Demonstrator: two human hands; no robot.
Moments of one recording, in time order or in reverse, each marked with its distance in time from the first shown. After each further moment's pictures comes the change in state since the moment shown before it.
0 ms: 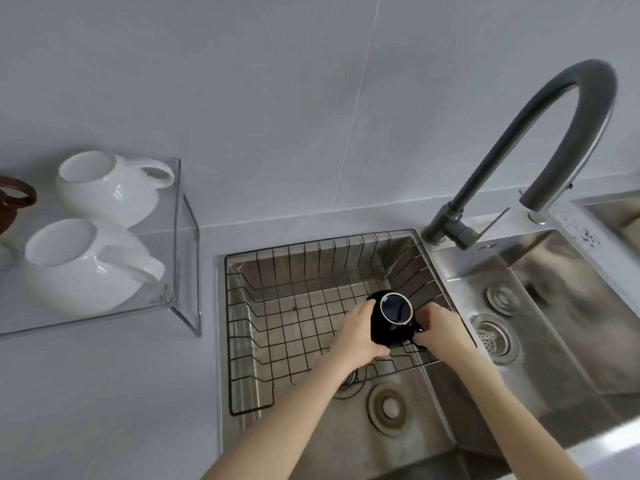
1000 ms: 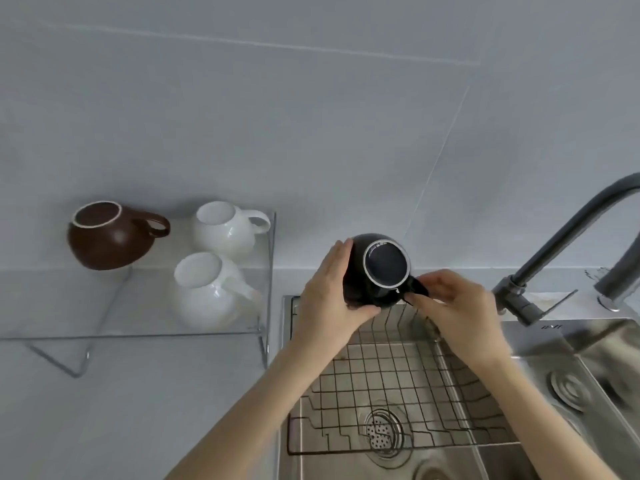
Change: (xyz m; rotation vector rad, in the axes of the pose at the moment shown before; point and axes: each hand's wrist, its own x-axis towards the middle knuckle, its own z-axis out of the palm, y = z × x) left_hand -0.096 0.047 -0.178 0.006 0.735 0.281; right_hand -0.069 -0.154 -0.078 0.615 0.262 -0.580
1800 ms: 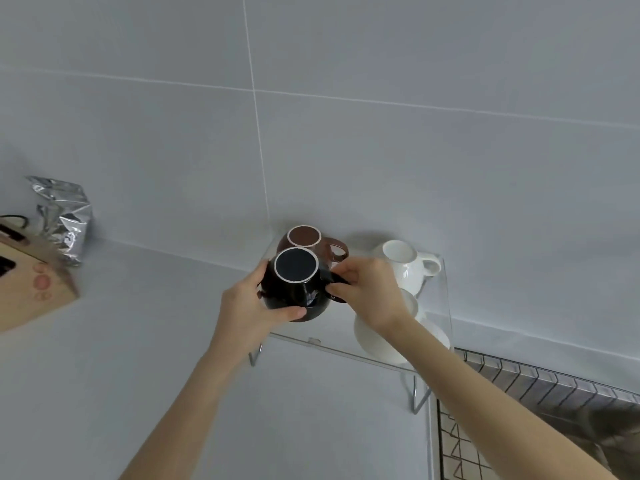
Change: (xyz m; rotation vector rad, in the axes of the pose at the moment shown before) left_hand -0.064 -0.129 -0.274 -0.009 0.333 -0.422; right_hand 0.008 -0.180 0.271 0.023 -0.436 -0.299
